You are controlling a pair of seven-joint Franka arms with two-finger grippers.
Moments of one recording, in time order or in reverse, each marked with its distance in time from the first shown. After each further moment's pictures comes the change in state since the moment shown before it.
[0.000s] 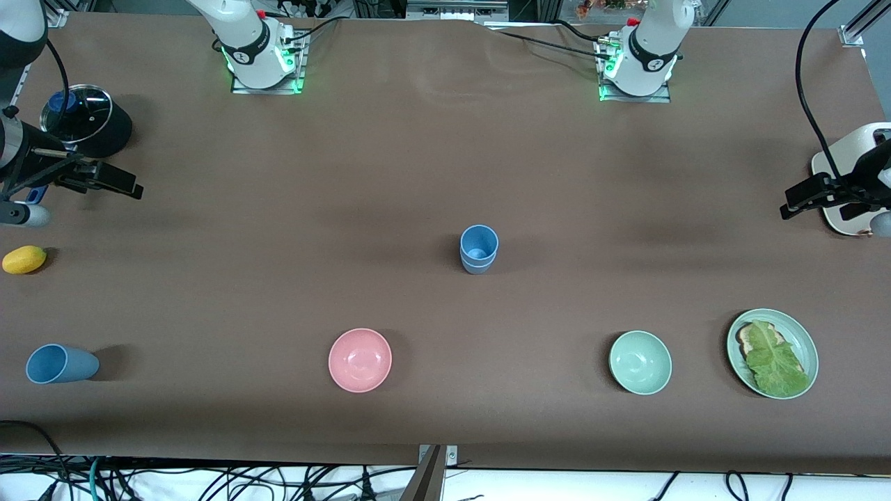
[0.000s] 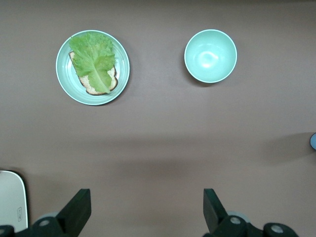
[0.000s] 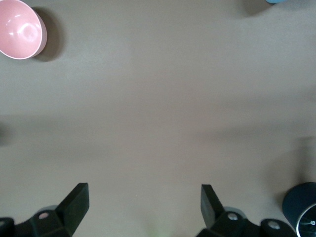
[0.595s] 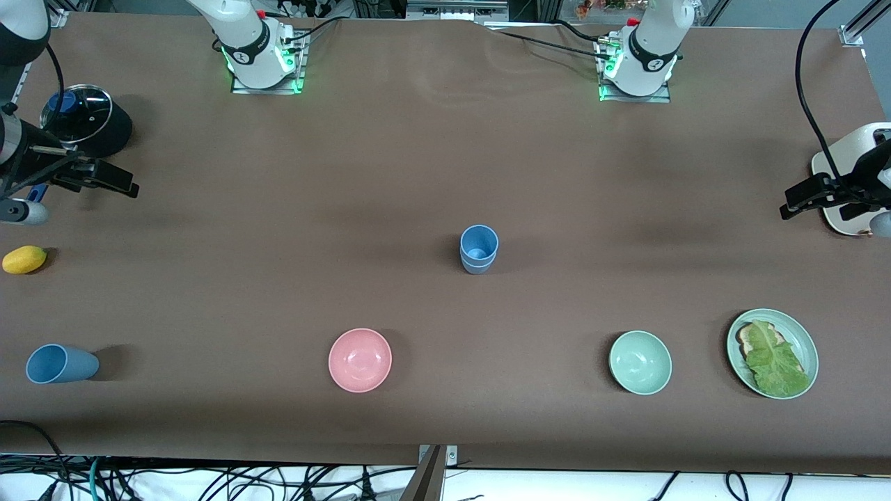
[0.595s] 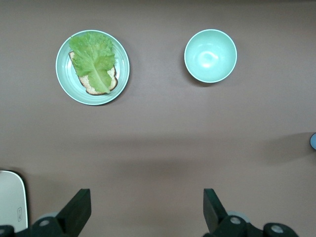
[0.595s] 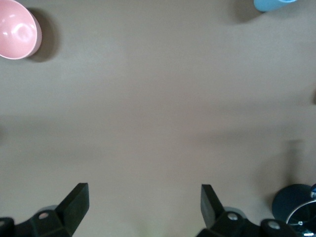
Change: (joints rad) left arm 0.000 0.000 0.000 0.000 0.000 0.000 0.000; right arm -0.001 -0.007 0.004 0.012 -0.034 0.001 -0.011
